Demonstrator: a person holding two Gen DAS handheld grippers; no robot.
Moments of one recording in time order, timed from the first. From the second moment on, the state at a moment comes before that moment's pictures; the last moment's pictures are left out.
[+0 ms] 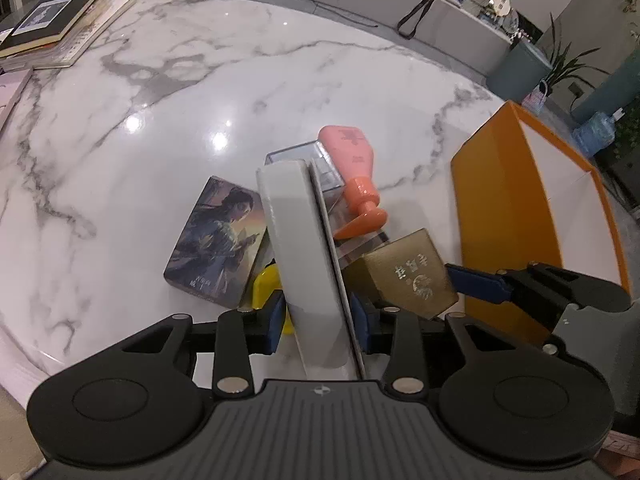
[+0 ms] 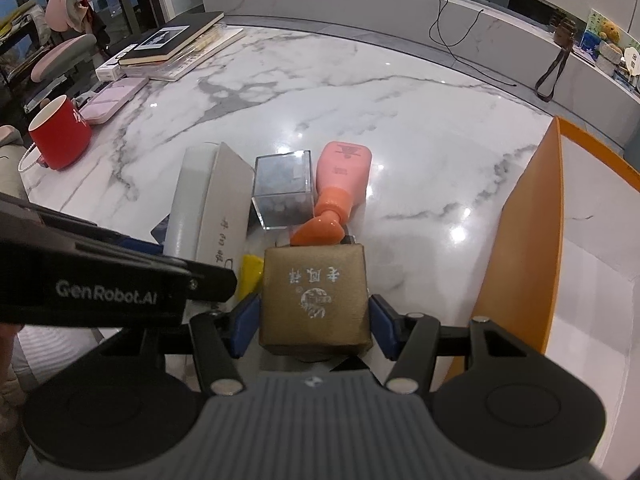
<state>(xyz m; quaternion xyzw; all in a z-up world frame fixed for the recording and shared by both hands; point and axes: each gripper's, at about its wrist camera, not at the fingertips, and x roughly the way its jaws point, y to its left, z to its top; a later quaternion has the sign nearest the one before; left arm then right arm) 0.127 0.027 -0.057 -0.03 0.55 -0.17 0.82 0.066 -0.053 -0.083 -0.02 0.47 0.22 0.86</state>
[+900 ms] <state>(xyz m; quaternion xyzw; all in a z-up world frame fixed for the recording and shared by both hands) 0.093 0.018 0.029 -0.06 0.43 -0.24 0.87 0.018 -0.105 0.005 0.00 0.32 0.15 0.93</state>
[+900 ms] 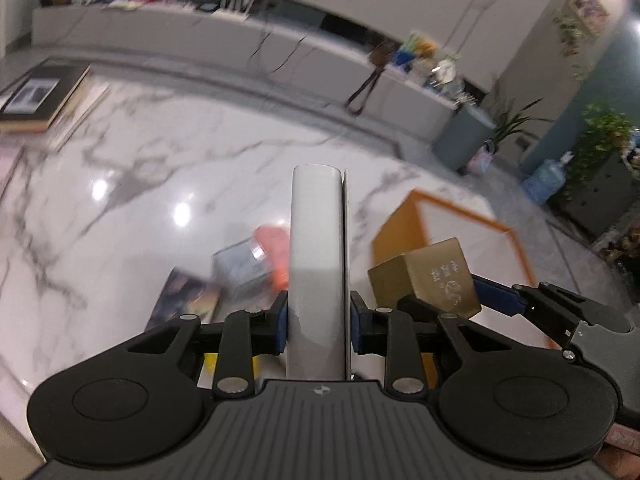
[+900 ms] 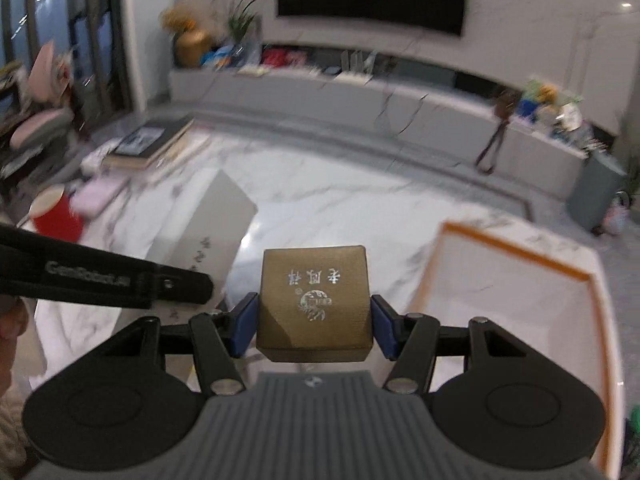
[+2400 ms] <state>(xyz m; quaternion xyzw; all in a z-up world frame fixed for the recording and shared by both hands) 0.105 -0.150 -0.045 0.04 0.55 -0.41 0.73 -0.004 -0.228 -0.100 0.09 0.45 0.04 0.89</state>
